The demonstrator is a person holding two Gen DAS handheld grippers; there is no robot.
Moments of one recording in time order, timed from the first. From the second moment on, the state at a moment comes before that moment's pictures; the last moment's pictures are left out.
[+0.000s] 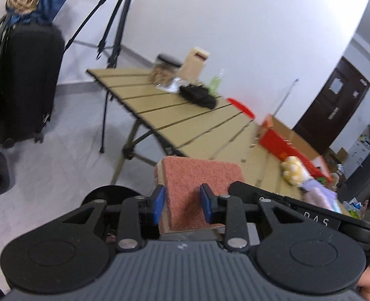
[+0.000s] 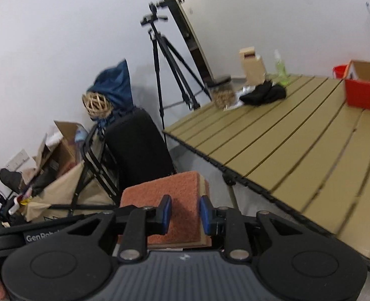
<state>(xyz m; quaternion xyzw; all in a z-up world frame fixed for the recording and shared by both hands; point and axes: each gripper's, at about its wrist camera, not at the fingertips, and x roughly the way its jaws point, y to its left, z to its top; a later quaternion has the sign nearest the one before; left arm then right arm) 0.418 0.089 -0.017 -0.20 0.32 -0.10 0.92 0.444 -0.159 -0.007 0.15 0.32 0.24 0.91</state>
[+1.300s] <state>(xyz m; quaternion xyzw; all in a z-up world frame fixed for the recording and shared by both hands) 0.431 0.097 -0.060 -0.03 0.32 0.01 0.95 0.466 -0.109 -0.064 0.02 0.34 0.22 0.91</state>
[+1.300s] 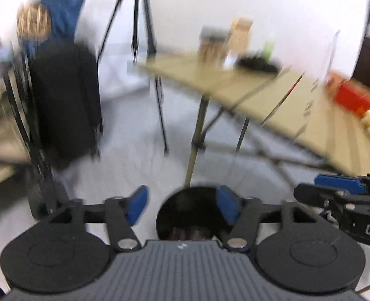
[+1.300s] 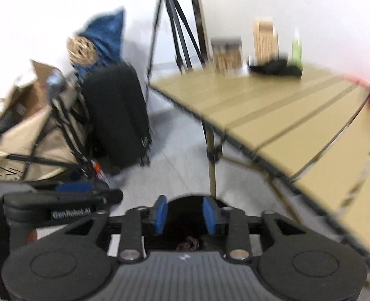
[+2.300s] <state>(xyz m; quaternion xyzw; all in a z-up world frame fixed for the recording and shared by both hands) 0.236 -0.171 0.012 0.05 0.13 -0.21 0.97 0.151 -0.401 0.011 0.05 0.15 -0.01 0.99</state>
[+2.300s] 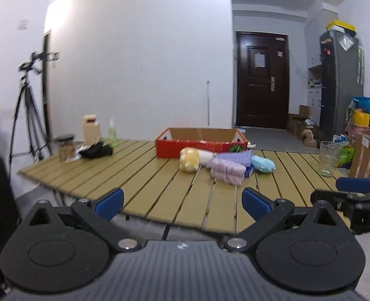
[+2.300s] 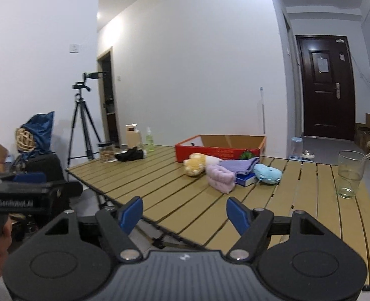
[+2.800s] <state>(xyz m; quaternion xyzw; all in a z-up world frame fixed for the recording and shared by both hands) 0.533 -0.343 -0.025 0.04 0.28 -0.26 0.92 0.386 -0.504 -0.030 0.13 0.19 -0.06 0.97</state>
